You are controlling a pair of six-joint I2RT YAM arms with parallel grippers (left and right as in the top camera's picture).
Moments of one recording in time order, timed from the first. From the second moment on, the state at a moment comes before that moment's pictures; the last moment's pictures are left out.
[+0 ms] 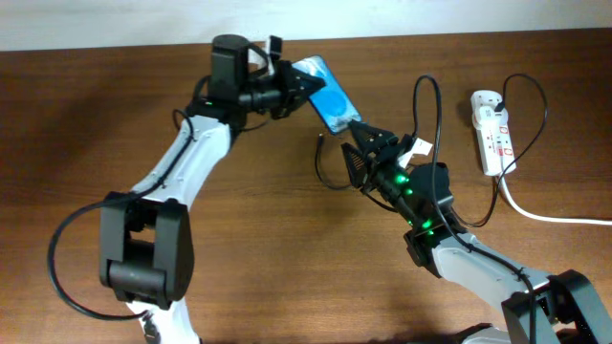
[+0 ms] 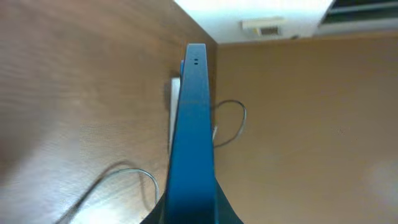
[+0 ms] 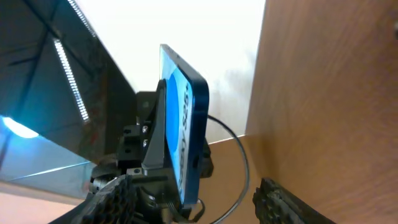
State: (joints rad) left arm -0.25 1.99 1.54 -0.05 0.86 -1.02; right arm 0.36 1.47 0.51 0.89 -0.24 1.77
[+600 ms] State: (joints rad) left arm 0.07 1.99 1.54 -0.04 1.43 -0.91; right arm 0.36 1.47 0.57 0.29 -0.46 0.88
